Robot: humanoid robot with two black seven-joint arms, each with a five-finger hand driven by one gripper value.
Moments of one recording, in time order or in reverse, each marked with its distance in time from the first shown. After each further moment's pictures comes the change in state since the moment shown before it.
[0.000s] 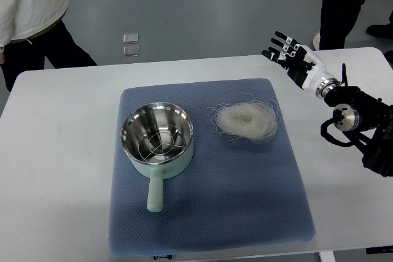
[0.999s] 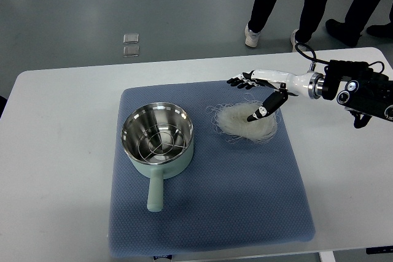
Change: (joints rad) left arm 0.002 0.000 0.000 0.002 0.001 0.000 0.001; right arm 0.359 -0.207 -0.738 0.279 -0.615 0.027 0.082
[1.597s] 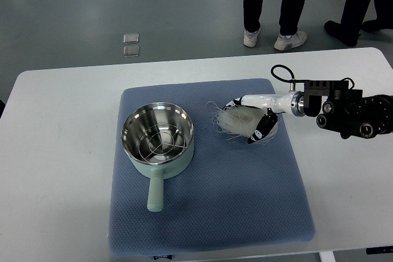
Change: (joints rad) left arm 0.000 0.000 0.001 0.000 0.000 0.000 0.000; right arm 0.047 0.121 -0.244 -0.035 -0.063 -0.155 -0.063
